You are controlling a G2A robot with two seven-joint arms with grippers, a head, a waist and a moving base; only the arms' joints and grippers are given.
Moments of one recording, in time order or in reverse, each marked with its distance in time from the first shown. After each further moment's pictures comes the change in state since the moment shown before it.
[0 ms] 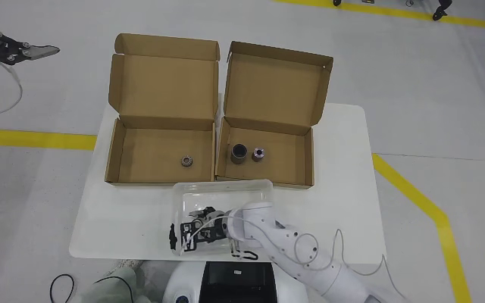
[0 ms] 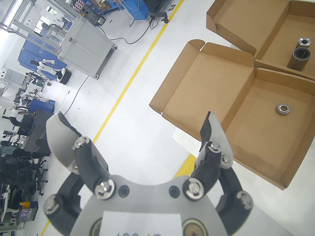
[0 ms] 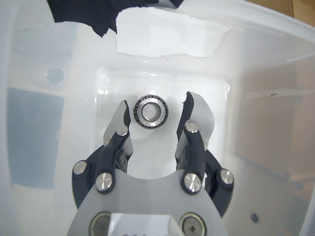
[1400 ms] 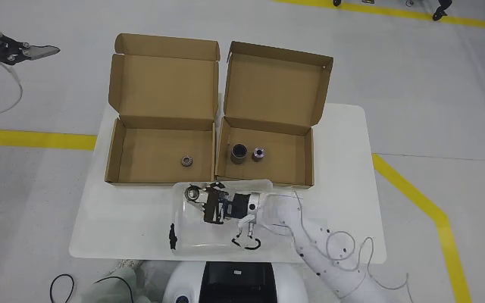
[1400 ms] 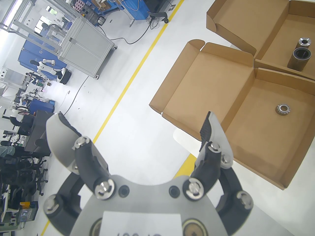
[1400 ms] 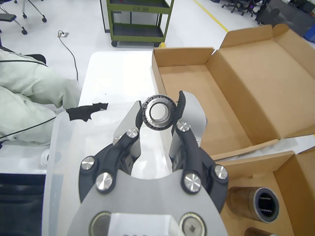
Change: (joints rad) left arm 0.000 0.000 0.000 0.000 0.000 0.000 0.000; right arm -0.101 0.080 0.258 -0.172 0.118 0.010 -0.482
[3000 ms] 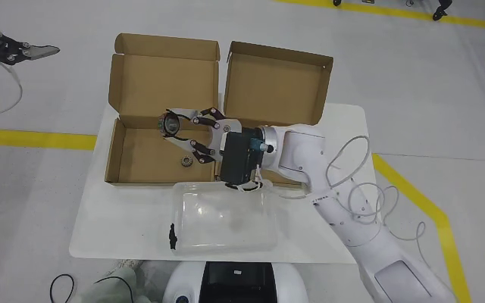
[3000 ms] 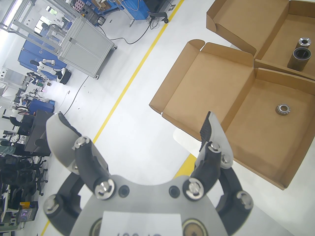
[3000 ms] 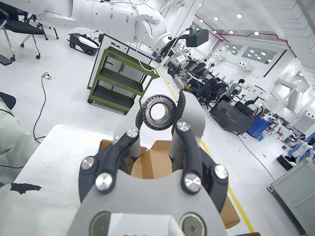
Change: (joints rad) left arm 0.000 0.000 0.000 0.000 0.000 0.000 0.000; right arm 0.368 -0.031 0.047 -0.056 0.062 -0.015 -0.272
